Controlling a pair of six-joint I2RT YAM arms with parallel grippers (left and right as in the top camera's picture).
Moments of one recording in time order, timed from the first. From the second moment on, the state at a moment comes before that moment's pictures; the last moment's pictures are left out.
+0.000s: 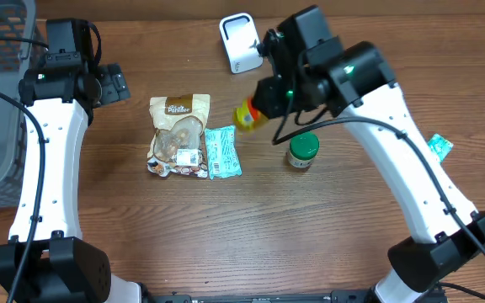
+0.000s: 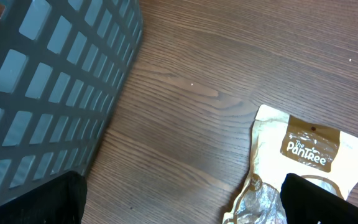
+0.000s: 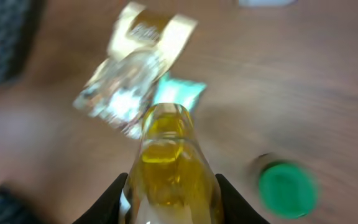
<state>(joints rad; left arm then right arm) 0.08 1.68 1.63 -0.98 -0.26 -0.25 0.52 1.81 2.00 -1.23 -0.16 0.18</state>
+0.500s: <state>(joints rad) 0.08 1.68 1.63 -0.98 -0.26 -0.25 0.60 1.82 2.19 -0.98 0.35 0.05</state>
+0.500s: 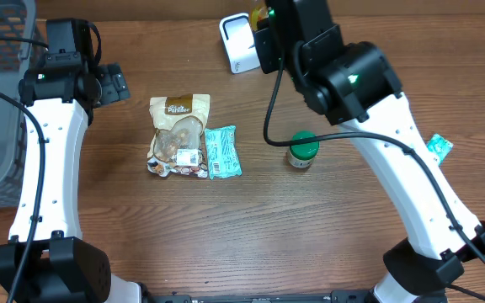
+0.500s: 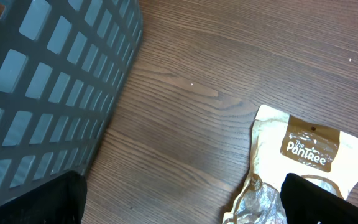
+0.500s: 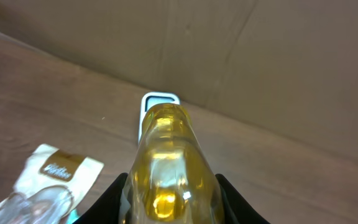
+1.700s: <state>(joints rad) 0.08 1.68 1.63 -0.98 -0.26 -0.25 0.64 2.43 2.18 -0.20 0.79 -0.56</state>
